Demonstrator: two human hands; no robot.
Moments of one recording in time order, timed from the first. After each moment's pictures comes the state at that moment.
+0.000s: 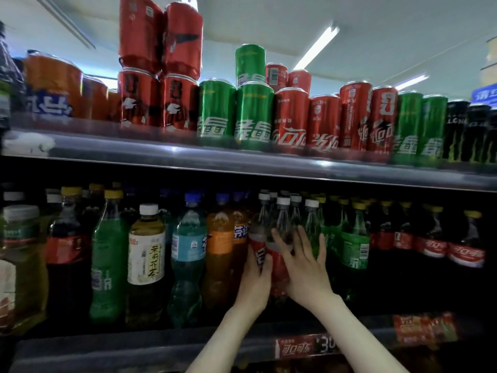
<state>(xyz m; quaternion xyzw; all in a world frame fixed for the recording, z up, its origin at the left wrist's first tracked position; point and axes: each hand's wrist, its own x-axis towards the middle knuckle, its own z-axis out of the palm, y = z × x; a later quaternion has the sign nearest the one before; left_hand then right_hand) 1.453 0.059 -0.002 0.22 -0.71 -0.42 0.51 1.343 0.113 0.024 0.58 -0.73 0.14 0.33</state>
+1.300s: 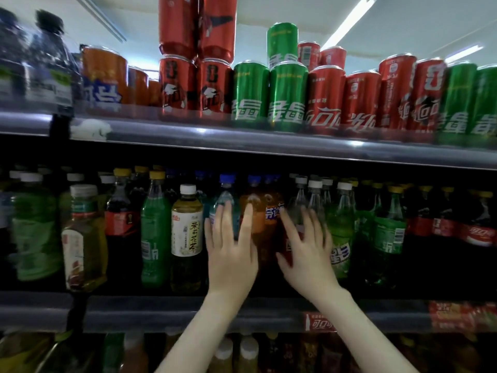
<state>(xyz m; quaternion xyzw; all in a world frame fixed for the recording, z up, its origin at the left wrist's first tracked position) 1.558 0.065 0.005 0.35 -0.71 0.21 0.58 1.413 0.125 0.024 0.63 -0.66 0.30 0.28</state>
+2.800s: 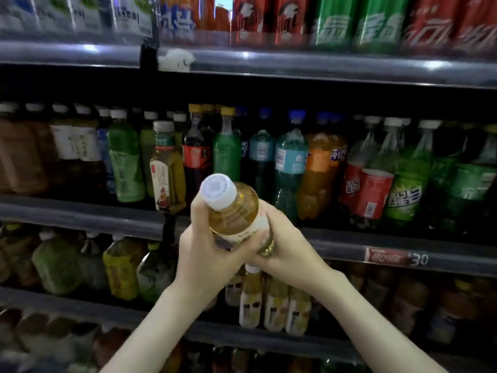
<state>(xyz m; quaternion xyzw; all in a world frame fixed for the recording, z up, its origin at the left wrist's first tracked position) 1.723 0.172 -0.017 0.27 -0.69 -0.07 0.67 1.572 0.172 -0.008 0.80 -0.37 0.44 -0.16</state>
